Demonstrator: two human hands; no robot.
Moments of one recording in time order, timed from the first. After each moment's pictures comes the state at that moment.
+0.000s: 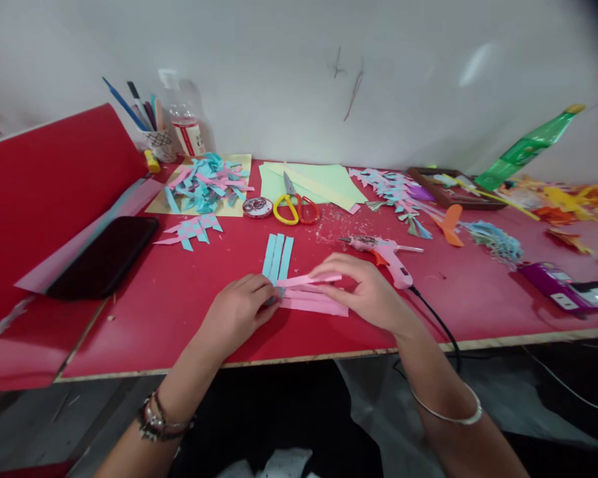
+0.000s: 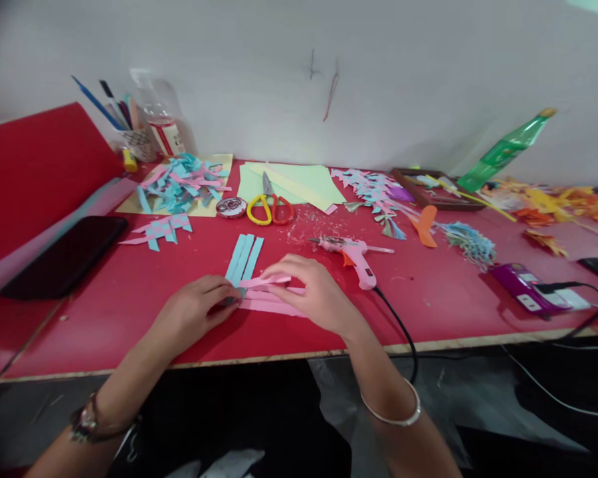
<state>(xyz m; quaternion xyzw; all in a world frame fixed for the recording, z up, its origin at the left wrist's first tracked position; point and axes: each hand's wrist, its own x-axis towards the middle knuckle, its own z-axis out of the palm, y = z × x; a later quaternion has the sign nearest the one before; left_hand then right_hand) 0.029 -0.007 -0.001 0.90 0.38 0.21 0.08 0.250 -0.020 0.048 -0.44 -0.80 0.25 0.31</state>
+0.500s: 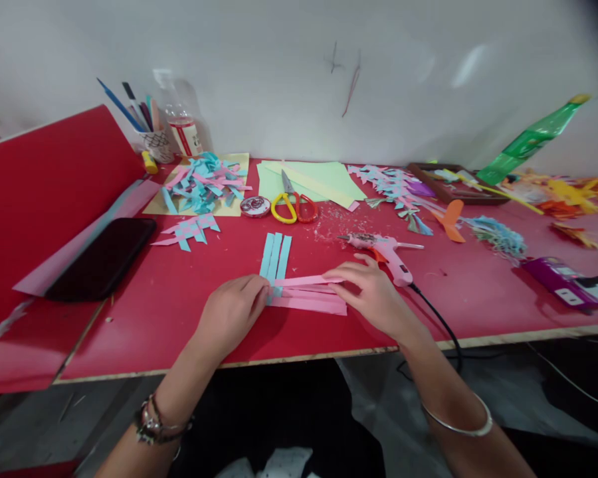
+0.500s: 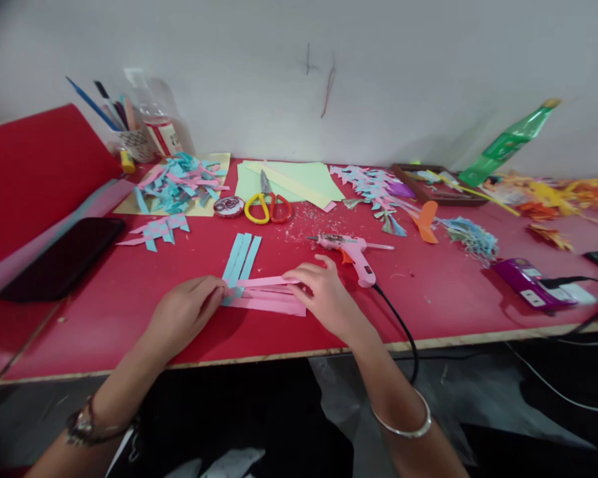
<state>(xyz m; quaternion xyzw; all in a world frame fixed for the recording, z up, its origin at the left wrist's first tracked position) 0.028 -0.012 0.004 0.86 0.48 0.19 0.06 0.270 -0.026 0.026 -0.51 -0.81 0.11 0.25</state>
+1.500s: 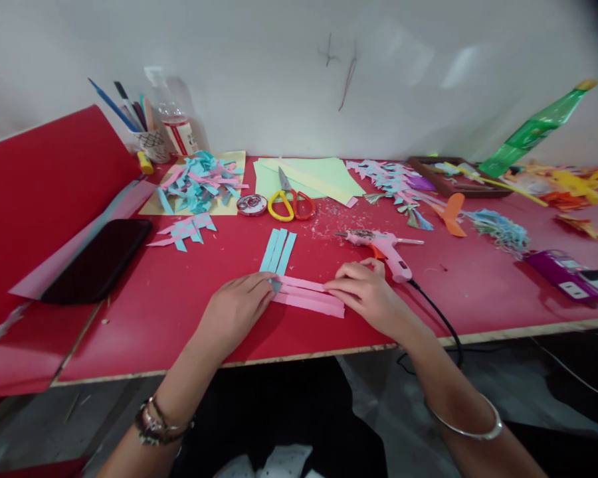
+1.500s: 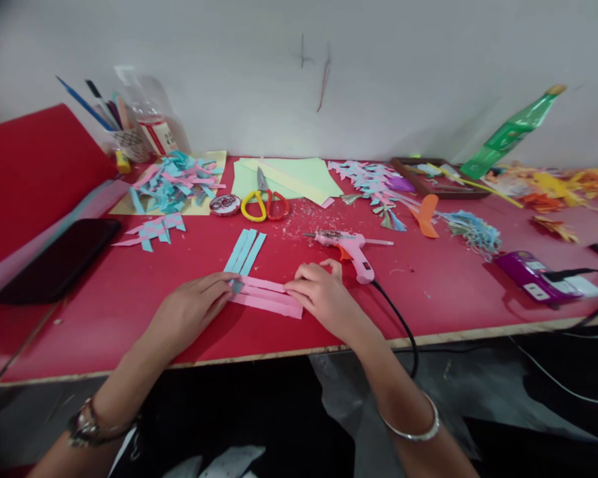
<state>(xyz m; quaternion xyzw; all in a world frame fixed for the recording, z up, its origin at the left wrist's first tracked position) 0.034 -0.009 0.000 0.90 0.41 0.16 0.03 0.279 -0.032 0.016 -0.50 -0.84 0.08 0.20</state>
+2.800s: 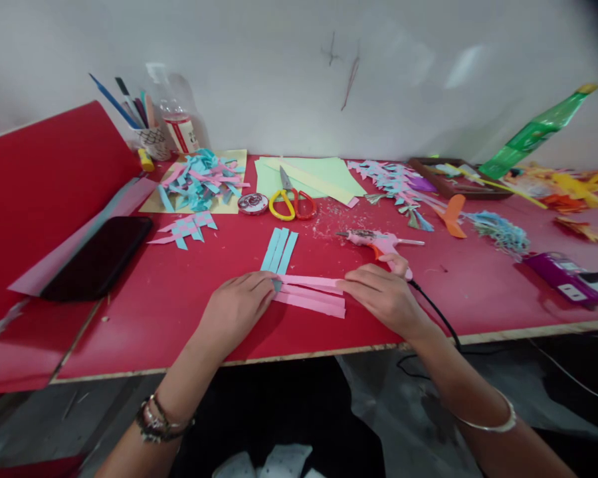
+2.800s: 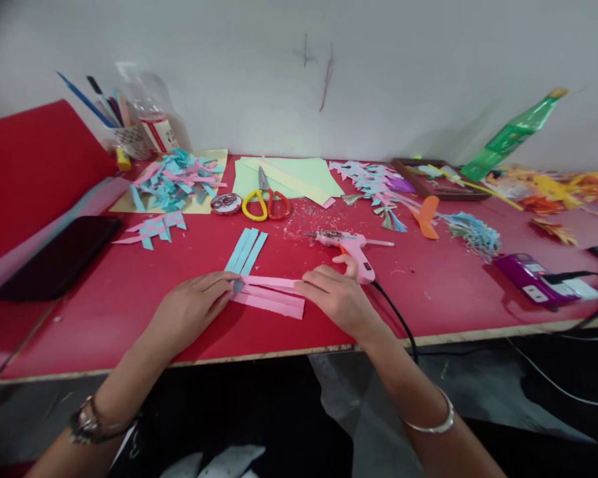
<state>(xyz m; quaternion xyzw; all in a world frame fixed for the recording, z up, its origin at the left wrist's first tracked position) 0.035 -0.009 0.000 0.90 0.41 0.16 0.01 0.299 -0.034 0.009 -0.40 -0.87 -0.14 0.24</state>
